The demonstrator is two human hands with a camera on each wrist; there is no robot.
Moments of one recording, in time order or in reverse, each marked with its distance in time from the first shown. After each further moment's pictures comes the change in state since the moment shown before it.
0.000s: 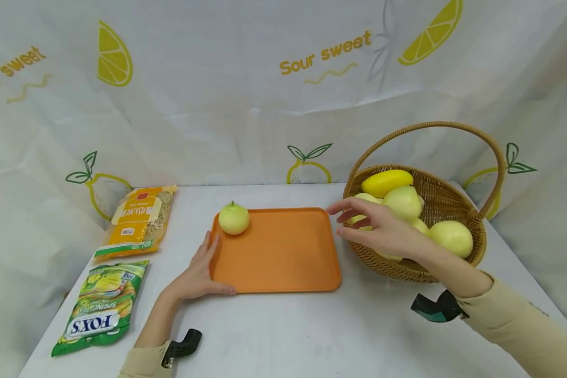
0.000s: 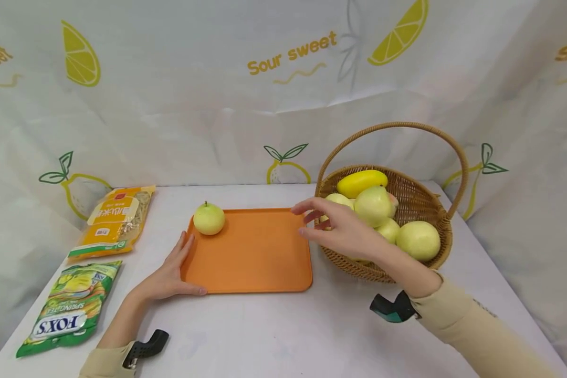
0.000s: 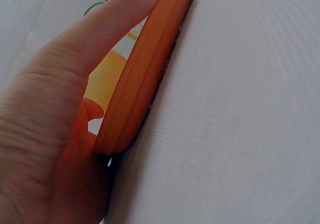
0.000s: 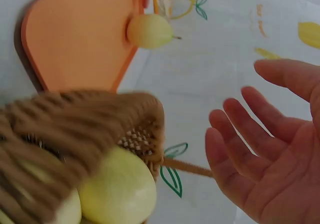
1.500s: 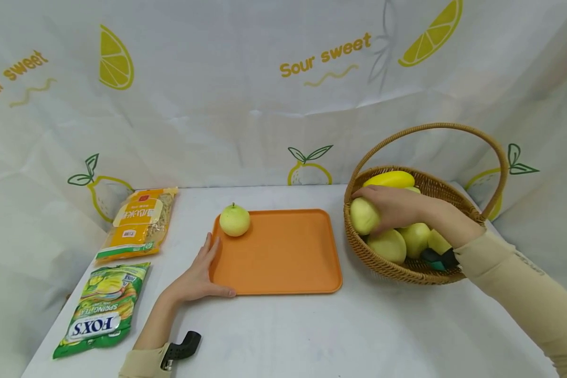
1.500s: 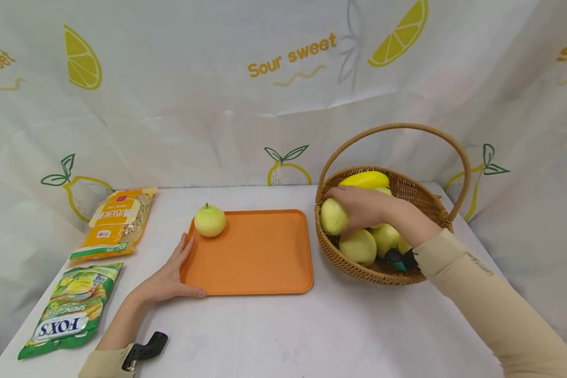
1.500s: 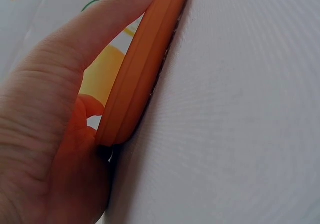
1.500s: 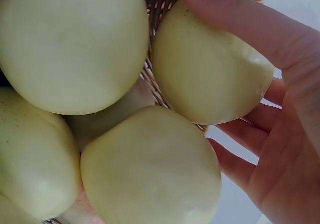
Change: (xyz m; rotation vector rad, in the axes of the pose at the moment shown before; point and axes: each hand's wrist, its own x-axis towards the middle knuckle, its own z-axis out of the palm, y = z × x) left_hand 0.000 -0.001 -0.002 -0.026 -0.016 -0.007; right_hand 0.031 0.070 -0.057 -0.549 -0.292 0.052
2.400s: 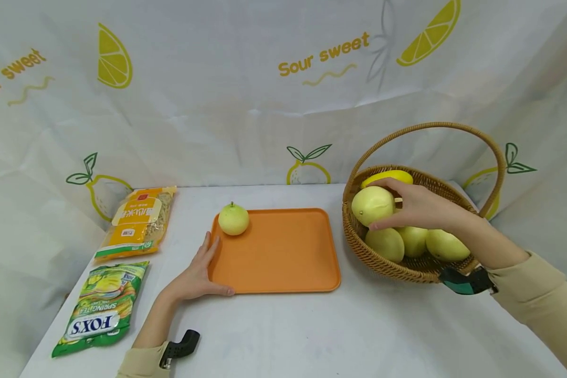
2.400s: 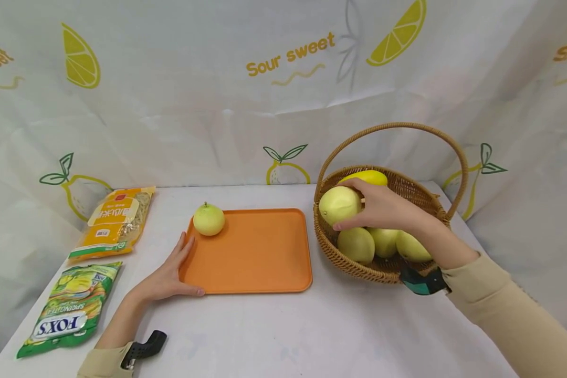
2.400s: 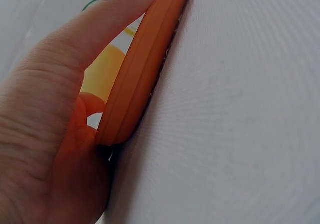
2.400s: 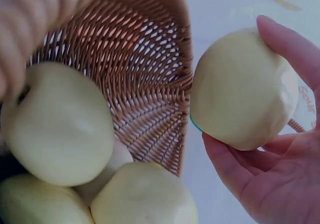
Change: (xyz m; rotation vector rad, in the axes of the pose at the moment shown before) left_hand 0.000 0.000 0.001 0.006 0.001 -0.001; right_hand -0.045 -0.030 -0.017 0.317 0.147 0.271
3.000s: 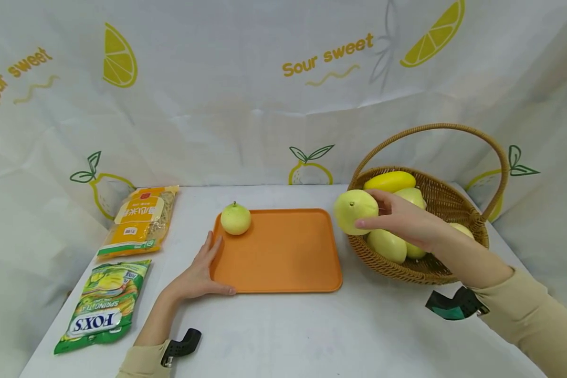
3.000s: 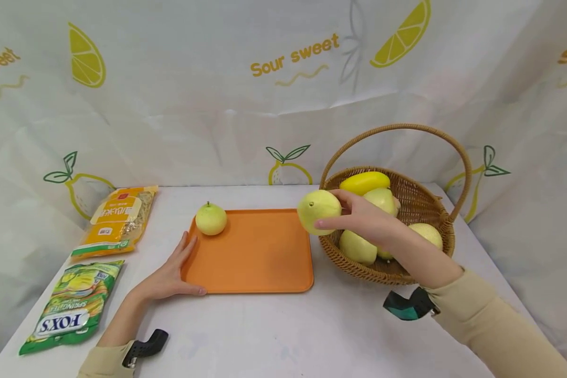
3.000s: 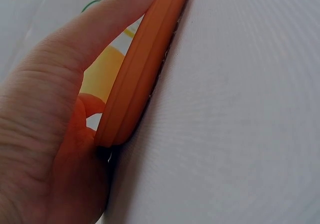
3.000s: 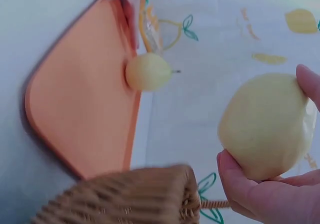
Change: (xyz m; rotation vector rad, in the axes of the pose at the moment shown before) left_hand 0.000 -0.001 0.001 -0.006 -0.001 -0.003; right_hand 0.000 -0.027 0.028 0.621 -0.130 0.052
